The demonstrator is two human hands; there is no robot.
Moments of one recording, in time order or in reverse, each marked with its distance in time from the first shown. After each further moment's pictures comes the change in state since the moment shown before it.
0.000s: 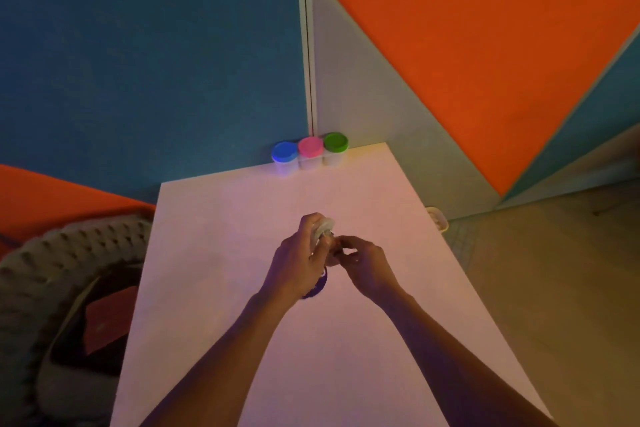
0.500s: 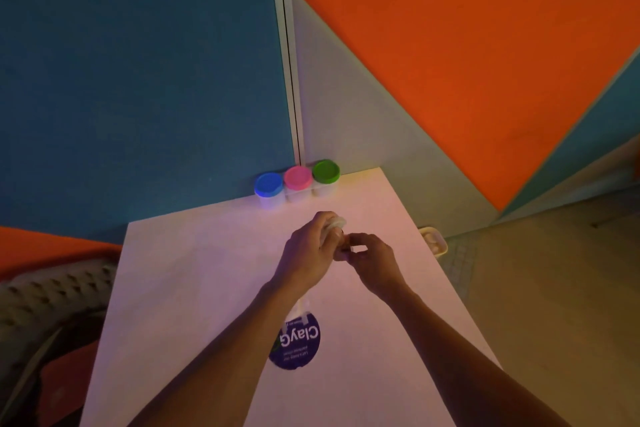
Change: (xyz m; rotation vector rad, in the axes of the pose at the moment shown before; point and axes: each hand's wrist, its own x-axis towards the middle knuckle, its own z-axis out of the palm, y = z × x) left_hand 0.152 0.005 0.021 -0.064 -0.064 0.049; right_hand 0.136 0.025 -0.034 -0.034 0.121 0.062
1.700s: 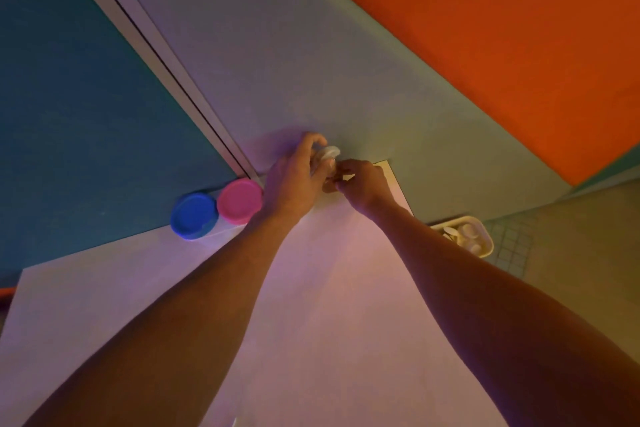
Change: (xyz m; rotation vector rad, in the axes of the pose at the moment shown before) left_hand 0.330 -0.091 0.098 0.365 0.192 -0.013; right_hand 0.362 0.107 0.003 -0.044 -0.085 -0.016
